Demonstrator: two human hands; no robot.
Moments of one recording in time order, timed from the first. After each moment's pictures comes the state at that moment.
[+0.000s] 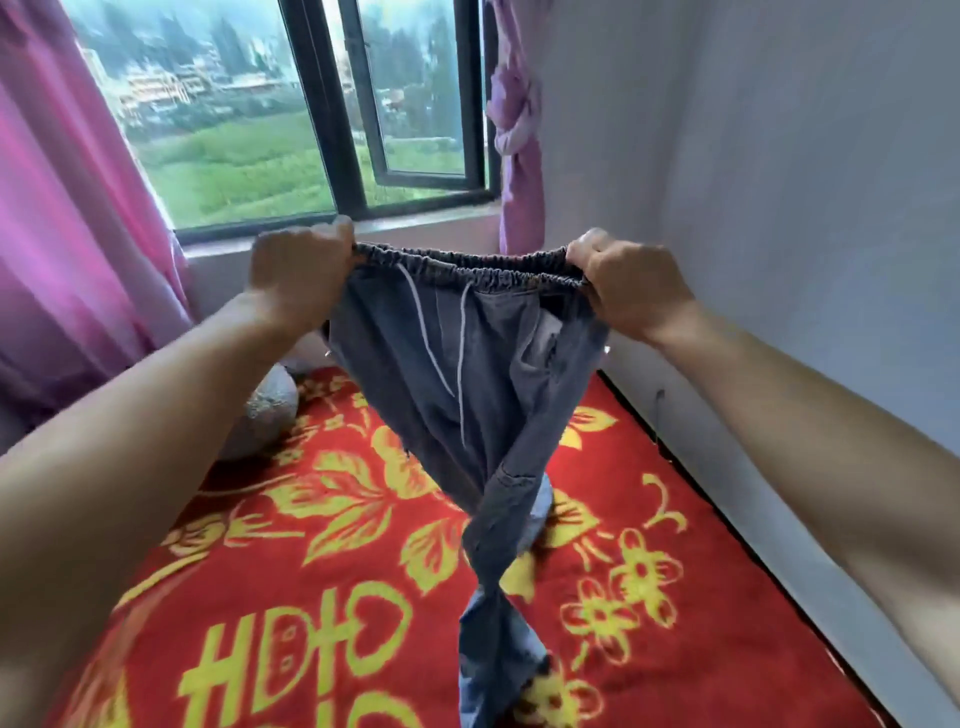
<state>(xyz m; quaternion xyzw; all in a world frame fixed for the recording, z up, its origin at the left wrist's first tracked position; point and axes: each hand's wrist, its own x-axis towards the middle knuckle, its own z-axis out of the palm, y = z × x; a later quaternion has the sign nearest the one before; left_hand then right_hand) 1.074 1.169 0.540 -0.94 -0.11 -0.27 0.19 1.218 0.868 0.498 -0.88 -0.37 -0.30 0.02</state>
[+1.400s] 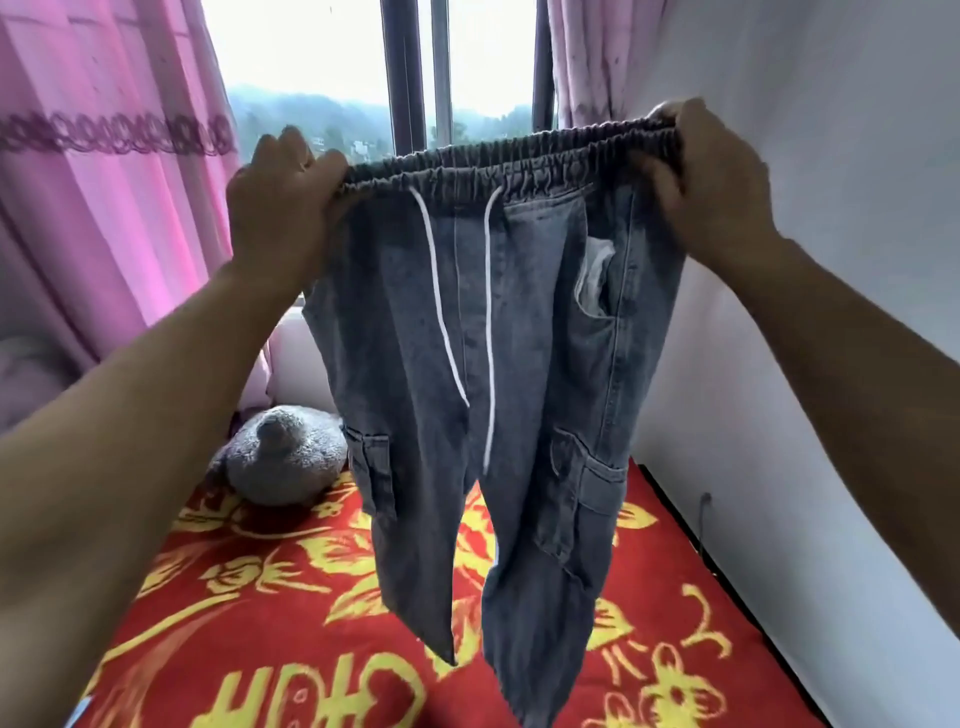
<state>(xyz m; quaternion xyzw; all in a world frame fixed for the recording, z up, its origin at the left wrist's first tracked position) 1.008 1.206 0.666 -0.81 -0.11 -0.55 0.20 1.204 0.877 0.680 -0.75 -0.38 -0.46 0.28</state>
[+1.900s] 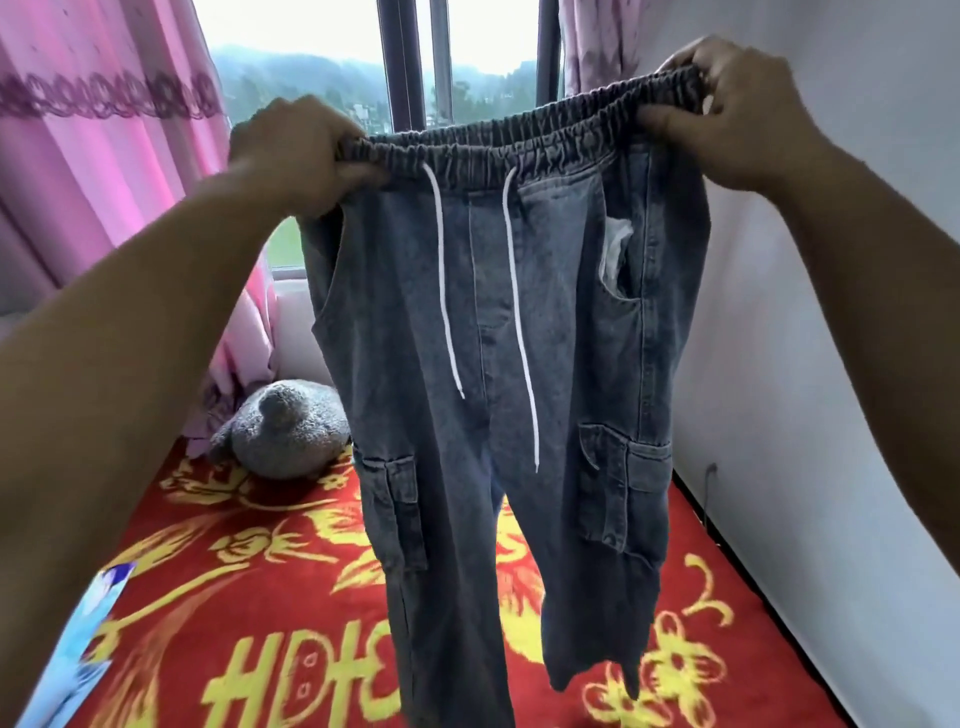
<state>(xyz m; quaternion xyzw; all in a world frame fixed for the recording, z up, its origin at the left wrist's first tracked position) 1.028 1.194 0.698 -0.93 -0.13 -0.33 0.02 1.216 0.871 0.701 -0.80 -0.39 -0.31 0.33</state>
